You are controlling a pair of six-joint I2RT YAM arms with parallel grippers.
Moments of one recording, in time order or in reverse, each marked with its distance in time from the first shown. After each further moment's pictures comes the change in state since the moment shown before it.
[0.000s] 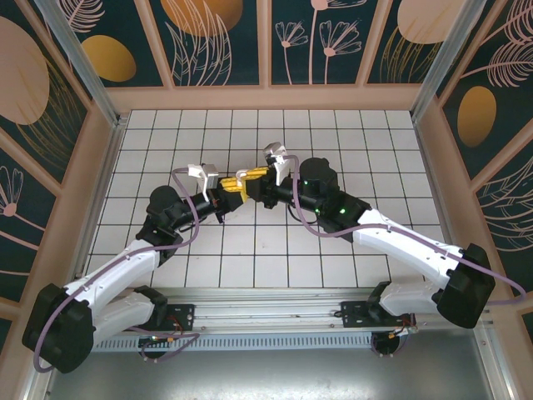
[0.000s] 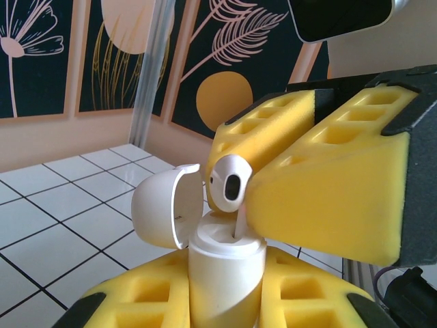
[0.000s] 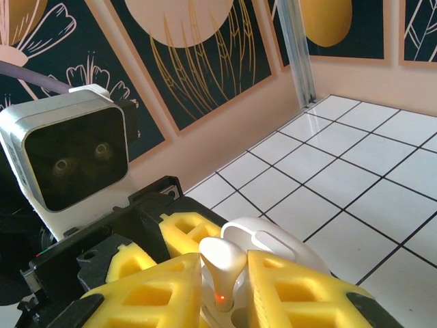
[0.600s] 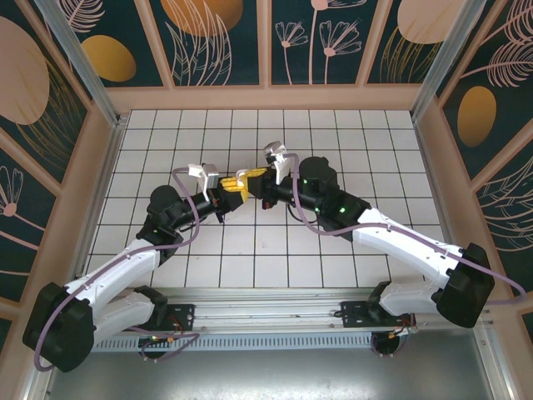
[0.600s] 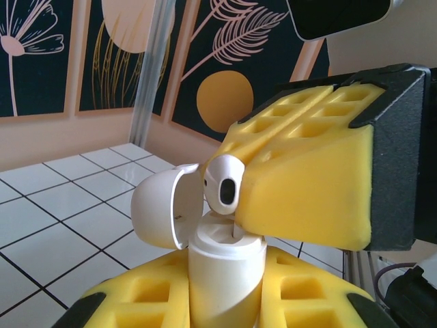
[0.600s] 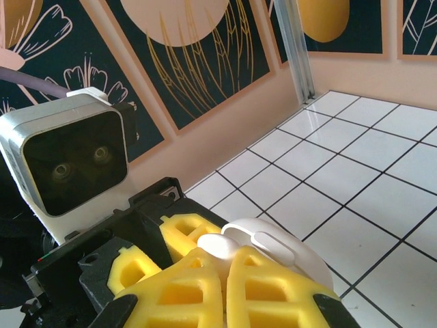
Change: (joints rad) left arm 0.000 0.010 0.000 0.005 0.001 0.000; right arm 0.000 0.005 0.009 -0.011 0.001 0.018
